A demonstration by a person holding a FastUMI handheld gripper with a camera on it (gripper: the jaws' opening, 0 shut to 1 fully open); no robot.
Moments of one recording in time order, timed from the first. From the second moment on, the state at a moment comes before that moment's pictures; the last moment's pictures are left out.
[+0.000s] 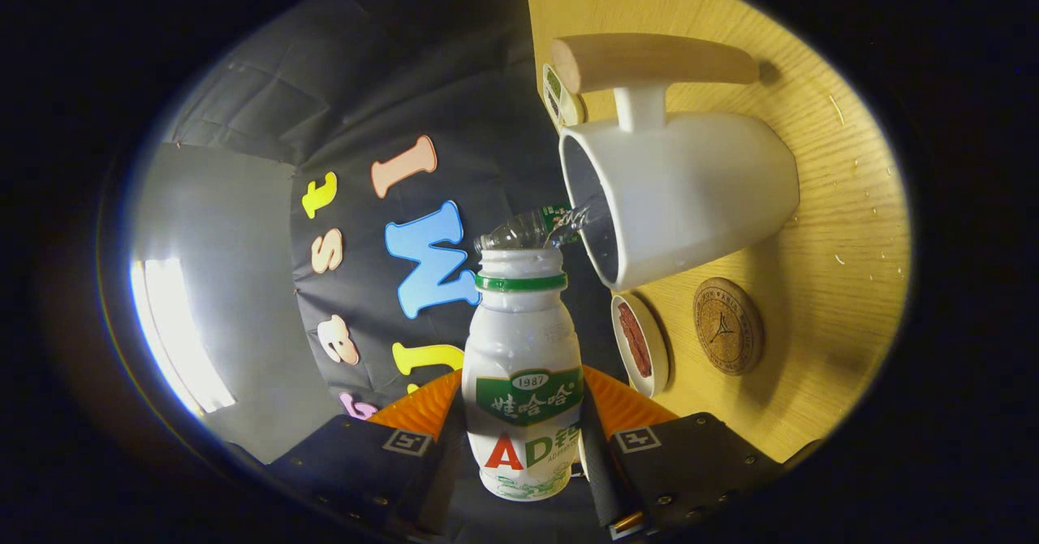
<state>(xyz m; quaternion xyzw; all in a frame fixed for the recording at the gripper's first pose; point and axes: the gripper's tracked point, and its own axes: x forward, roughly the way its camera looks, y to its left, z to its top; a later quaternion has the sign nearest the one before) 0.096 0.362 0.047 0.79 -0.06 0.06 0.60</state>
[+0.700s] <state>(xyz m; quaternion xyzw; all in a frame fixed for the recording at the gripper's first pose) 0.101 0.368 0.052 0.82 -0.07 0.06 0.57</state>
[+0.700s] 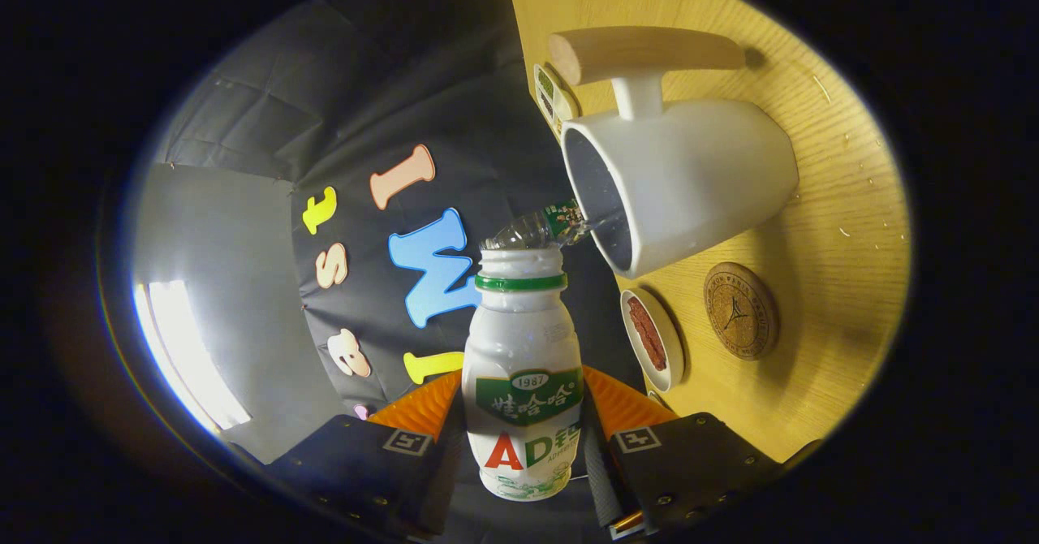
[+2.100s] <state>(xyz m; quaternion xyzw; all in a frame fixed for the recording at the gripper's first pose) 0.102 0.357 0.026 0.84 -0.06 0.04 0.54</state>
